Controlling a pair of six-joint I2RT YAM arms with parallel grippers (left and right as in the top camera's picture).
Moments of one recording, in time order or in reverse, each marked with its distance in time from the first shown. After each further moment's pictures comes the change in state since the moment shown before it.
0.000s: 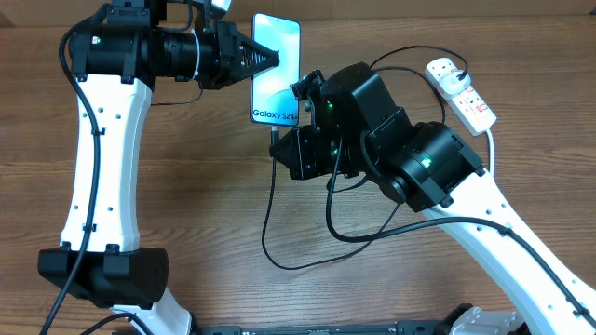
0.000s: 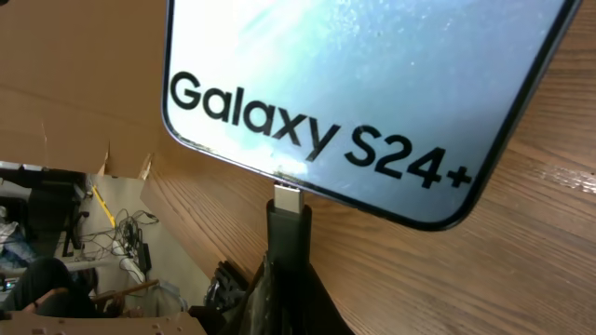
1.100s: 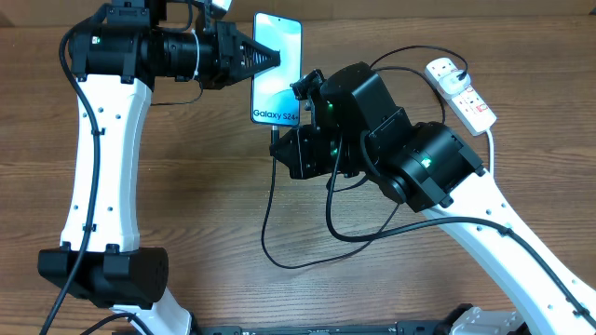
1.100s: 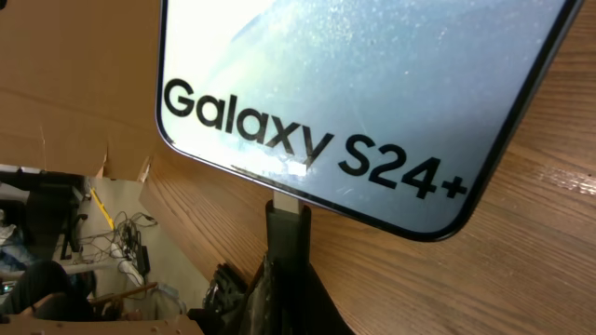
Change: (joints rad) left arm 0.000 0.000 0.000 0.001 0.013 0.004; right arm 0.000 0.000 0.000 0.005 0.007 0.003
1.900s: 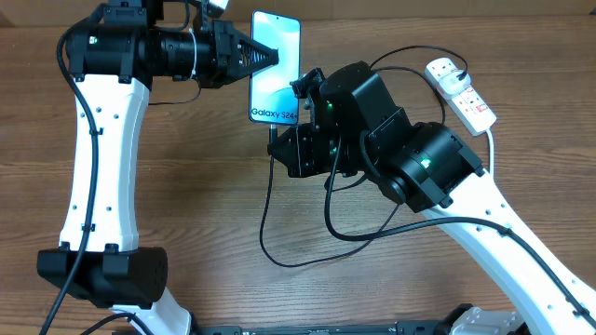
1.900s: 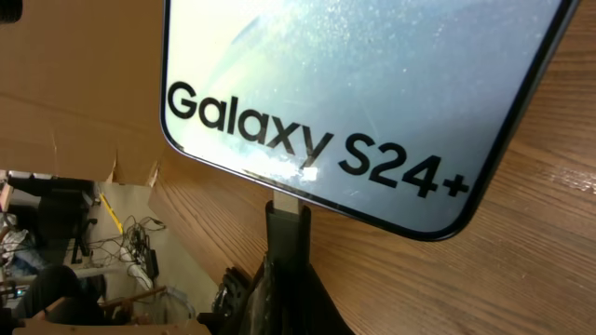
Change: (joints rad) left arm 0.008 0.000 0.000 0.003 0.015 0.003; right arm 0.001 0.000 0.000 0.020 0.000 0.030
